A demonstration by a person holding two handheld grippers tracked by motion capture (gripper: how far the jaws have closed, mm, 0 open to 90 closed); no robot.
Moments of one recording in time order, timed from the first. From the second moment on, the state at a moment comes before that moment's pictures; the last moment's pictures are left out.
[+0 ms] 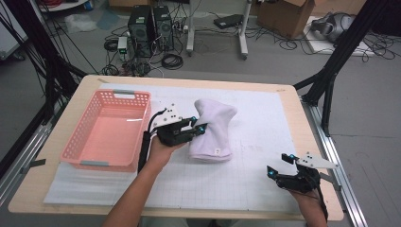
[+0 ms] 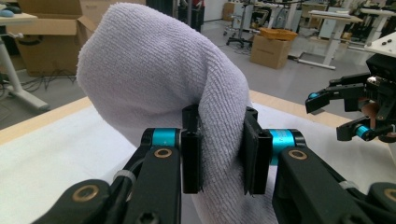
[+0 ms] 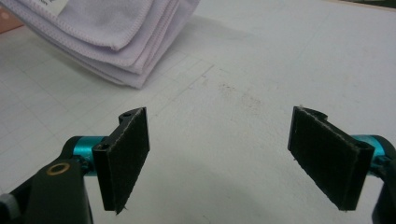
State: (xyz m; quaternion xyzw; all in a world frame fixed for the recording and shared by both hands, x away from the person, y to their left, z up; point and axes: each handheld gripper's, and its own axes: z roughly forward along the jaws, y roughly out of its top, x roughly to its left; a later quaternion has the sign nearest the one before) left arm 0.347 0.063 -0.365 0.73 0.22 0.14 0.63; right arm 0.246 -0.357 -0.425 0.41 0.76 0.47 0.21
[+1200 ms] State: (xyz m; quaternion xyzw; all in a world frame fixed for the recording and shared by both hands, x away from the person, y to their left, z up) left arm 0.342 0.196 -0.320 0.70 0.23 0.18 0.65; right arm 0.246 -0.351 -0.425 0.40 0.76 0.47 0.21
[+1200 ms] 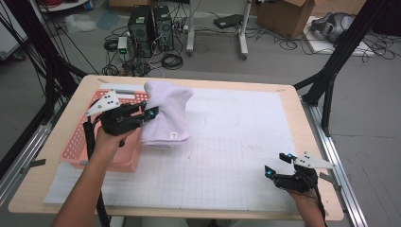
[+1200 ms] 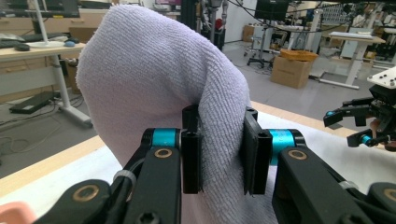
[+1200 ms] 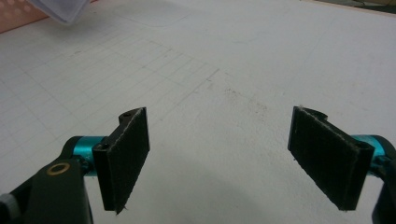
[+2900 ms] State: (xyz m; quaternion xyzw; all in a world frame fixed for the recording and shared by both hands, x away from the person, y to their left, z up) left arm 0.312 0.351 -0.306 0.64 0.29 0.24 0.66; right arm 0.251 -0.341 -0.426 0.40 0.76 0.46 0.22
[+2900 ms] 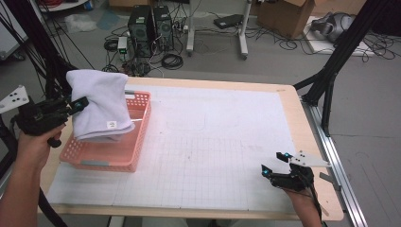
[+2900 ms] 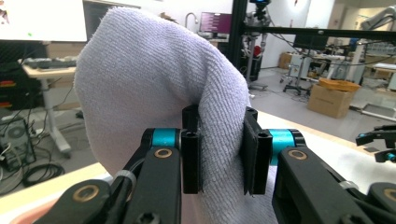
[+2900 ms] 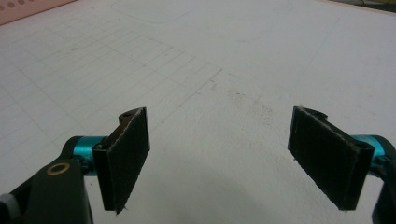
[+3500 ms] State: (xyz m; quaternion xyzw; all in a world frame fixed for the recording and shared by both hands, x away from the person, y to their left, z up) left arm 0.309 0.374 -0.338 0.65 0.31 0.22 0.65; right arm 0.254 -0.336 -0.428 0.40 0.77 0.45 0.22
